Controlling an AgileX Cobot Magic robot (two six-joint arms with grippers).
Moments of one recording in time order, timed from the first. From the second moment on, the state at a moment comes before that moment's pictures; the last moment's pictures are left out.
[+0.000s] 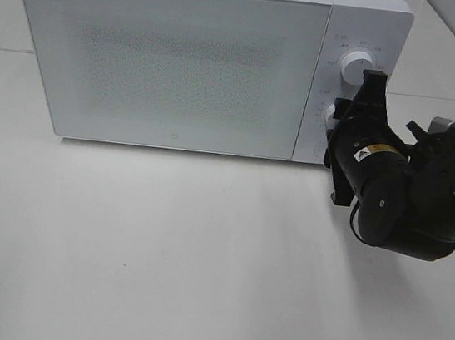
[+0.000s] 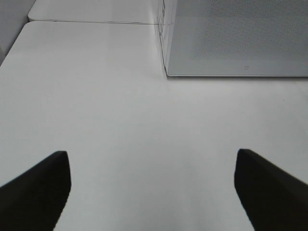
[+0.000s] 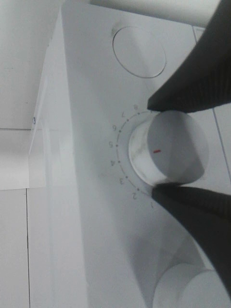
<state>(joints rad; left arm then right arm) 0.02 0.00 -0.52 -0.13 1.07 0.05 0.53 2.00 -0.72 0.54 -1.08 1.35</state>
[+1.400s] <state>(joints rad) 0.02 0.00 -0.52 -0.13 1.07 0.05 0.53 2.00 -0.68 0.51 -1.16 1.21</state>
